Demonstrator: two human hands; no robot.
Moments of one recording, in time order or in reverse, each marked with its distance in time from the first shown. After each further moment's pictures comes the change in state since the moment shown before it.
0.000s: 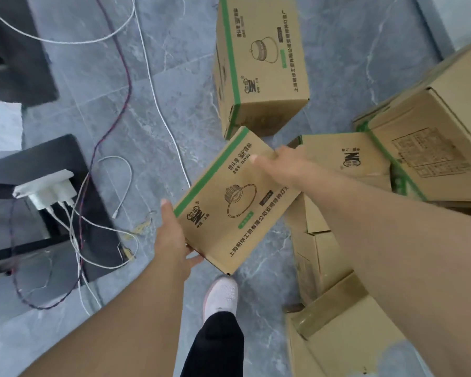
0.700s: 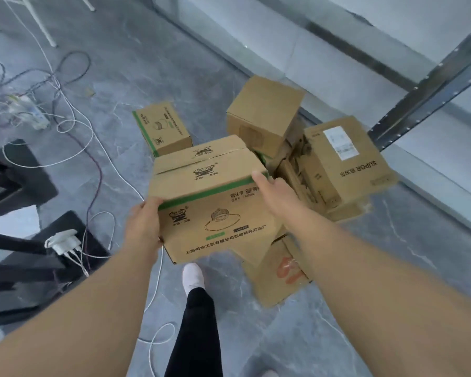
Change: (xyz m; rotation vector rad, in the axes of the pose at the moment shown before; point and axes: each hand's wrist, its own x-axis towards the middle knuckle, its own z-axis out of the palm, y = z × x) left_hand -0.336 -0.122 -0.077 0.357 -0.240 0.677; right_hand -0.407 0.226 -0.018 0.926 0.289 0.091
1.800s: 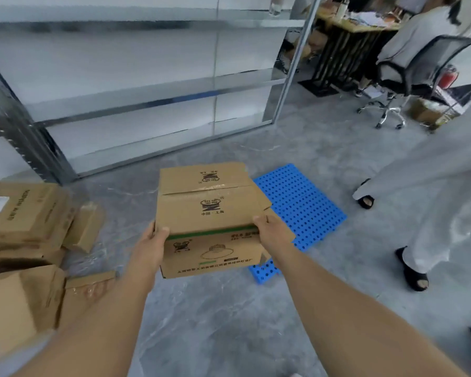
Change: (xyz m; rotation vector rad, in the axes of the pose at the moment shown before) left_hand -0.540 -0.257 0.103 0.852 -1.212 0.406; right_hand -0.610 0.451 -0.148 0.891 0.983 0.516
